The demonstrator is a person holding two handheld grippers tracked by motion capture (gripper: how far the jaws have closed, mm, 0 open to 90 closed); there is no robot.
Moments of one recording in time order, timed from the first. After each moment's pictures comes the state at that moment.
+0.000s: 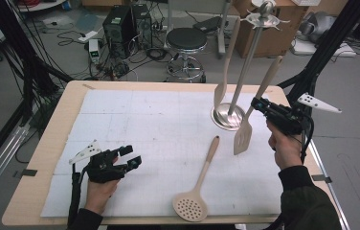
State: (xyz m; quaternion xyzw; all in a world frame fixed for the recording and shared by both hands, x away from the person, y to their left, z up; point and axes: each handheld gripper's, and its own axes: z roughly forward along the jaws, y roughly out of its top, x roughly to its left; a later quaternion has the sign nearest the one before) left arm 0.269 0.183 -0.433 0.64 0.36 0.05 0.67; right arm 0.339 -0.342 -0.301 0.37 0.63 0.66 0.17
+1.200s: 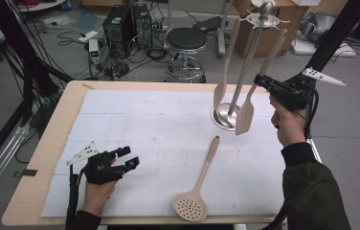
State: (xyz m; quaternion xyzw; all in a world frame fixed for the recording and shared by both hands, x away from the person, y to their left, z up) left arm 0.265 0.188 -0.435 0.64 0.37 0.06 0.67; right arm 0.383 -0.348 -0.261 0.38 0.63 0.66 0.17
